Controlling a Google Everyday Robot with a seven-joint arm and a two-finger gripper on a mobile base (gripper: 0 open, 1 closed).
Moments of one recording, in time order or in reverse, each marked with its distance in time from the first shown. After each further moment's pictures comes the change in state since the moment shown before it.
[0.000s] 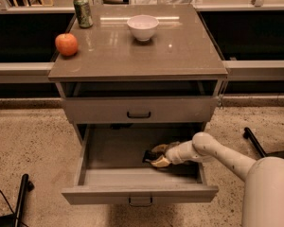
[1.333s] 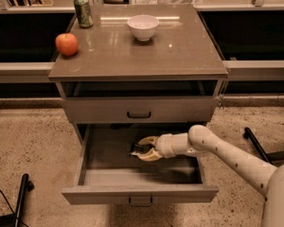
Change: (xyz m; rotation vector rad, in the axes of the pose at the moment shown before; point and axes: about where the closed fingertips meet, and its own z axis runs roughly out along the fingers) arm -0.108 0.027 -0.015 -0.026 -0.168 -0.169
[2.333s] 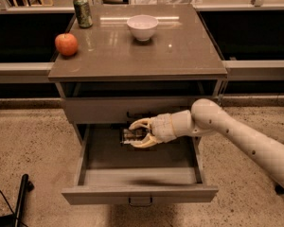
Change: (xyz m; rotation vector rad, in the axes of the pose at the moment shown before) arm -0.164 0.019 -0.052 -0.085 -0.074 -0.309
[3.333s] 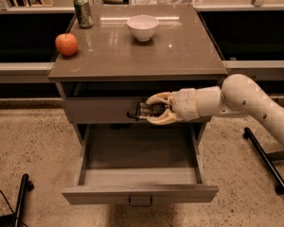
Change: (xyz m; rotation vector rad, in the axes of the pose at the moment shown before) arm -0.071 -0.051 -0.100 0.138 0.061 -0.048
